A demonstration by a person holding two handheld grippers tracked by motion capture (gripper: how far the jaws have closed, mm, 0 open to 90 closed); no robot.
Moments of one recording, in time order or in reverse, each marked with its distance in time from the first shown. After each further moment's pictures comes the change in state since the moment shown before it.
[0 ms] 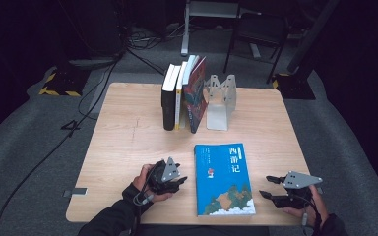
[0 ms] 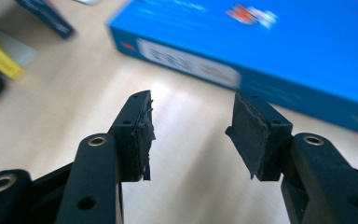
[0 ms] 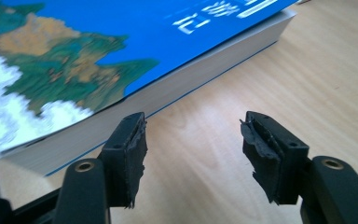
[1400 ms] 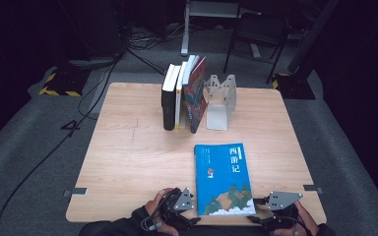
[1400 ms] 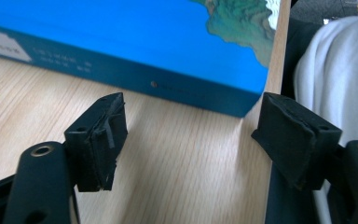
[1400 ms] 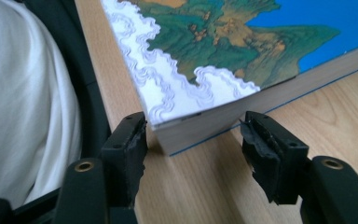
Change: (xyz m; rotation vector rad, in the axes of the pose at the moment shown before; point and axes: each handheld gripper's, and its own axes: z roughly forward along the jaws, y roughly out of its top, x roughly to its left) left arm -0.068 -0.006 0.017 0.049 -0.254 0.037; right arm 0.052 -0.007 0.022 0.079 0.200 -0.099
